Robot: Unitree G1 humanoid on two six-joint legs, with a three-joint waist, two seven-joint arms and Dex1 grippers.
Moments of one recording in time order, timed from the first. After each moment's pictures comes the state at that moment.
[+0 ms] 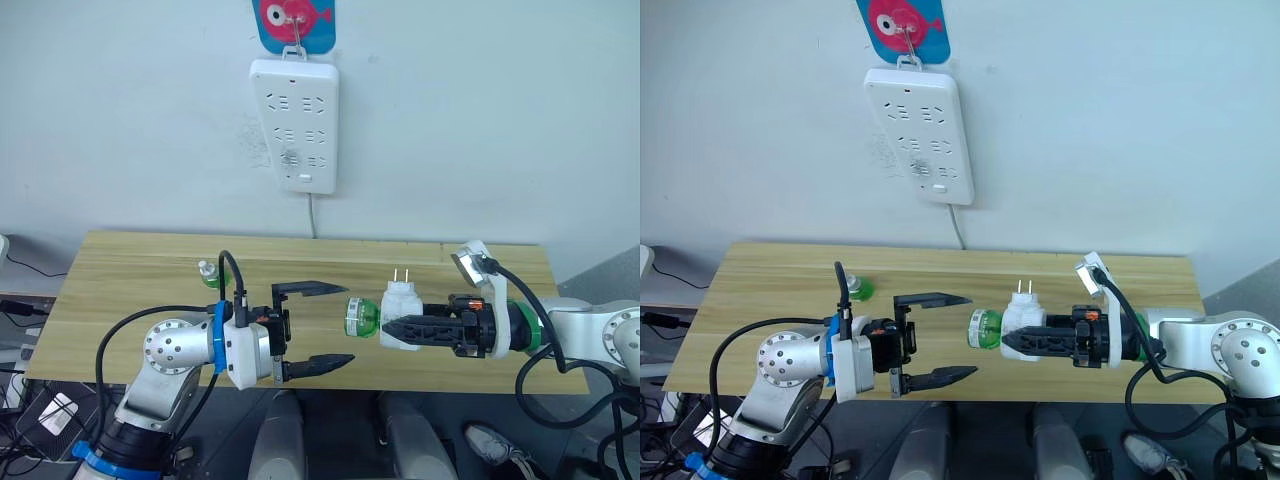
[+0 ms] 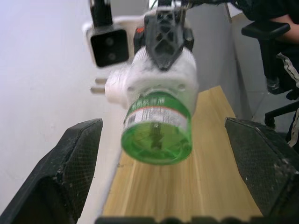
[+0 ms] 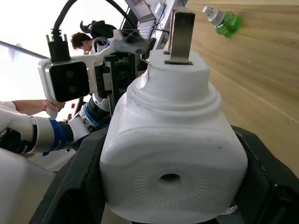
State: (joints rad) left arm -0.13 0.58 -0.16 -0.26 -0.30 -0.53 -1.11; right arm -0.31 -0.86 0.02 -0.39 1.71 1.12 0.37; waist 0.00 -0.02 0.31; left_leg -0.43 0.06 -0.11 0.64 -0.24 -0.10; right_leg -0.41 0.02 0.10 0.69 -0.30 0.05
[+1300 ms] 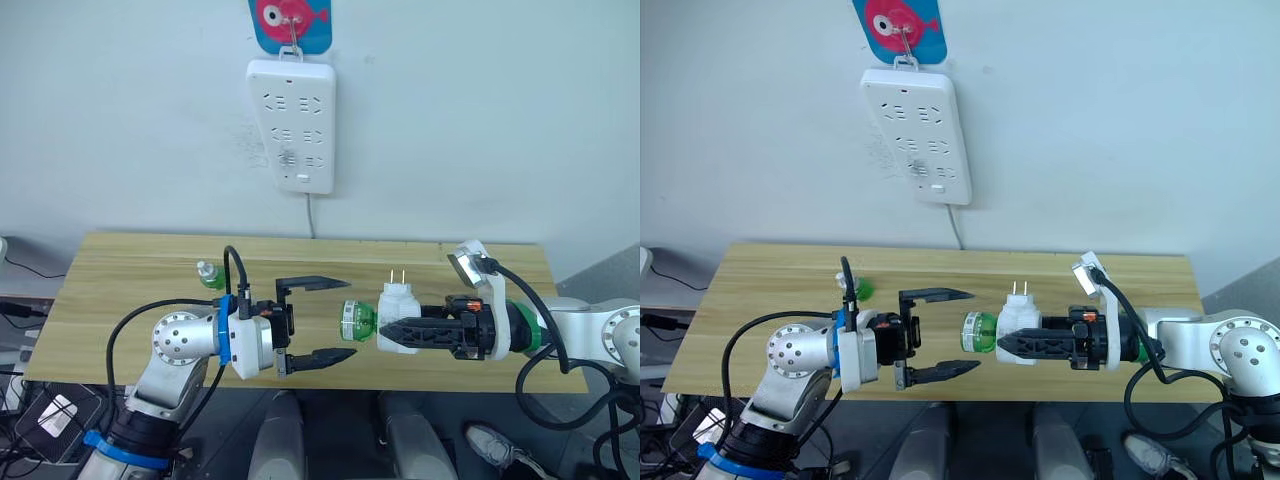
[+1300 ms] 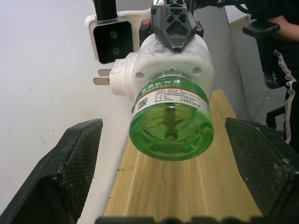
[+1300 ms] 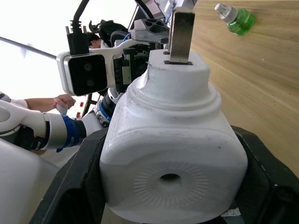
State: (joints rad) left arm -0.18 0.56 -0.18 -0.19 -0.31 -0.51 -1.12; right arm -0.32 -0.85 0.02 -0.39 1.75 1.14 0.36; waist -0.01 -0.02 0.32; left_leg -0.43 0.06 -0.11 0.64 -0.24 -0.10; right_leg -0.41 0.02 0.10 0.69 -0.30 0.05
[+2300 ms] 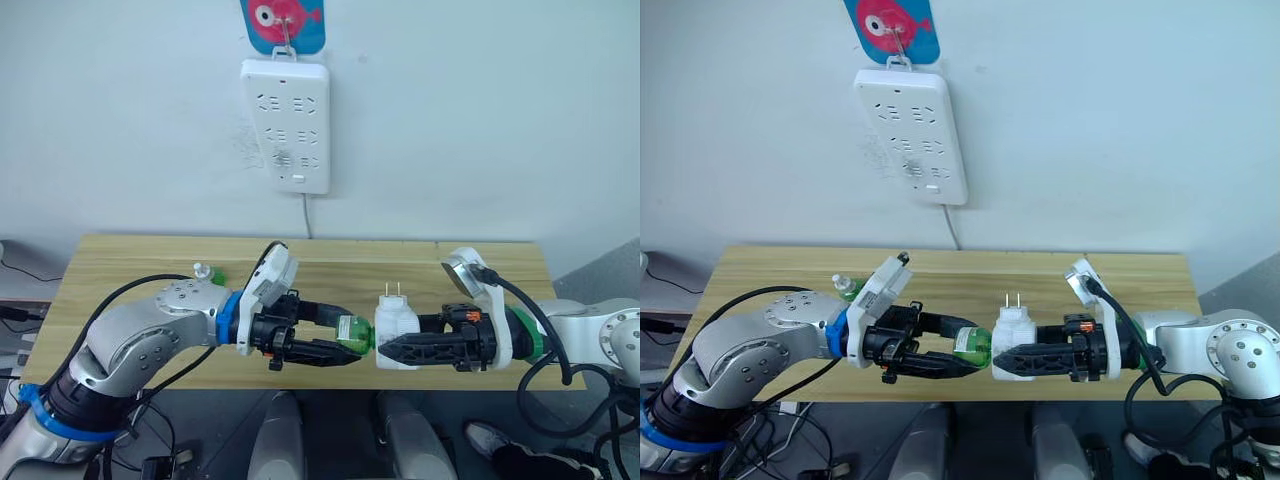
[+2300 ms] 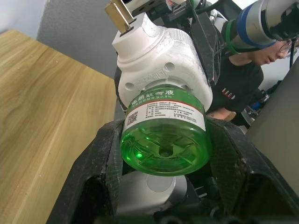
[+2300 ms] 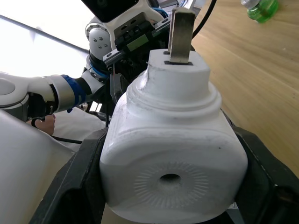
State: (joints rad) left arm -0.38 0.85 -0.20 -0.47 -1.05 0.76 -0.97; right arm -0.32 -0.87 0.04 -0.43 1.70 1.16 0.45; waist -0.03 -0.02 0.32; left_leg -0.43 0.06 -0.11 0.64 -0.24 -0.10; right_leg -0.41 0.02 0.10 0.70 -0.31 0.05
